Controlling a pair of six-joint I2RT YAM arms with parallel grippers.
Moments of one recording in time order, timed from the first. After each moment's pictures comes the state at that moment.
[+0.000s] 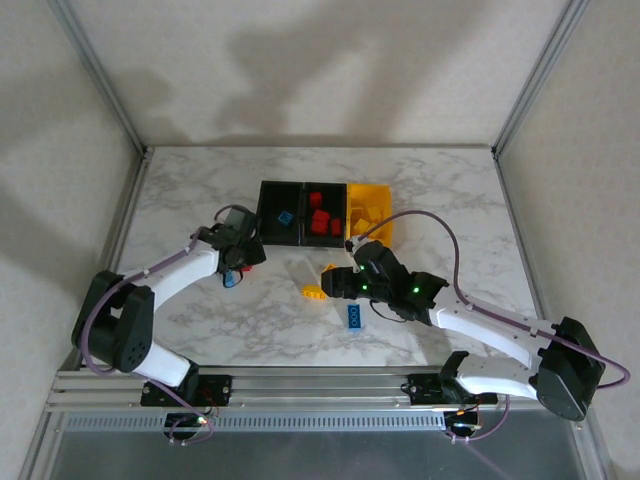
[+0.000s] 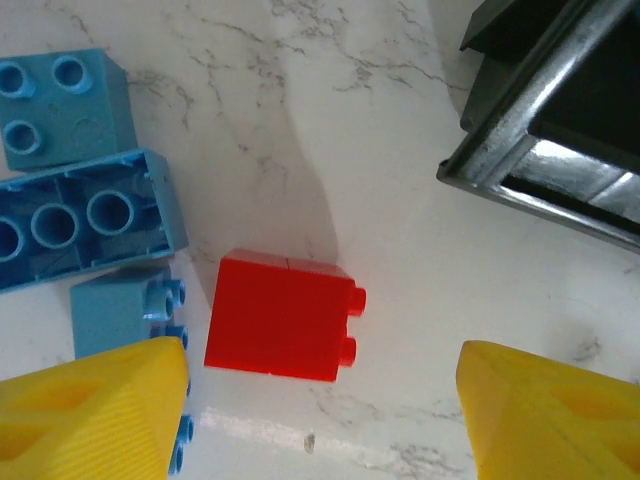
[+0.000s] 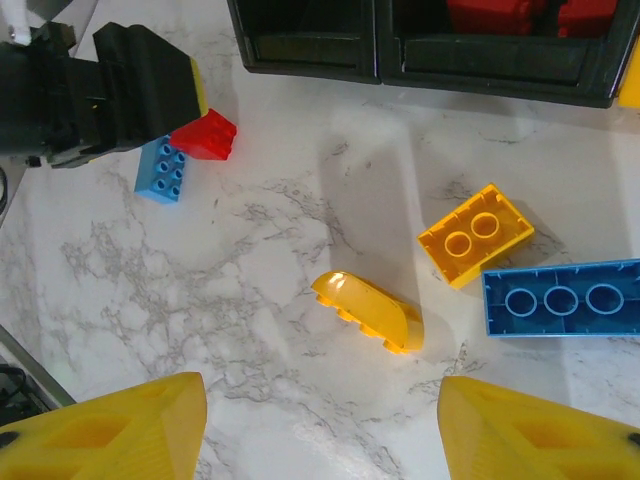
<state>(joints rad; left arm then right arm) -0.38 1.51 0.90 -0.52 -0.21 -0.71 0.93 1.15 0.75 -0.28 -0.01 0.67</state>
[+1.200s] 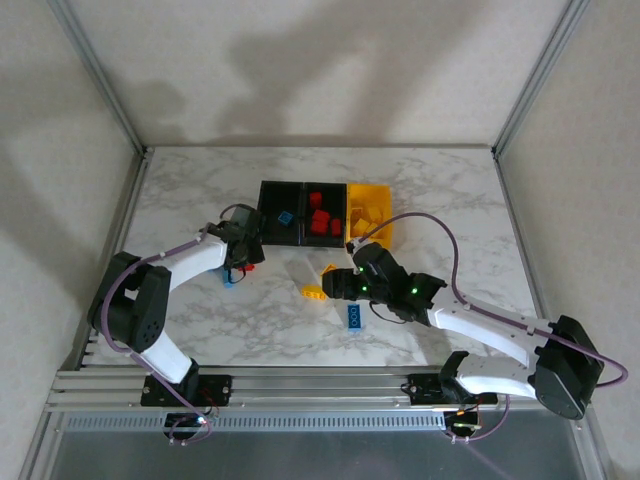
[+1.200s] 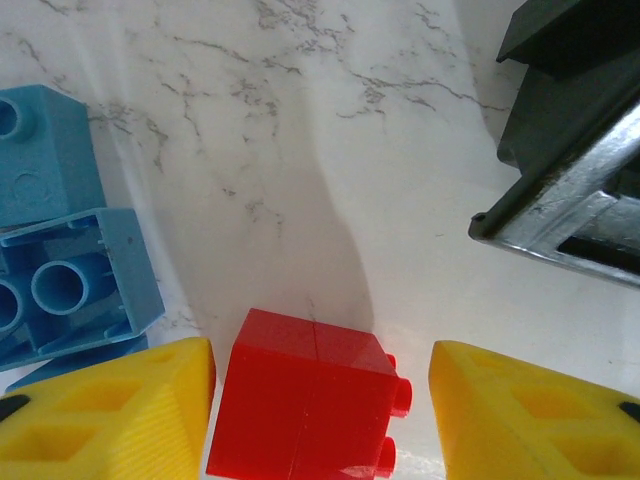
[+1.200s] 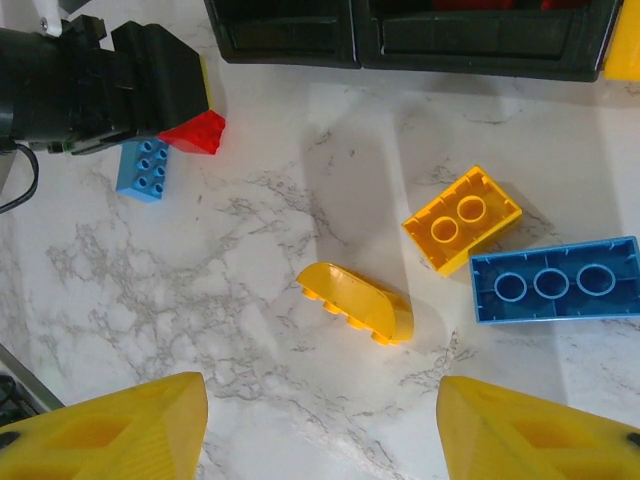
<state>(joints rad) -0.36 1.63 0.93 -0.47 -0.22 -0.66 0.93 1.17 0.73 -0.28 0.00 0.70</state>
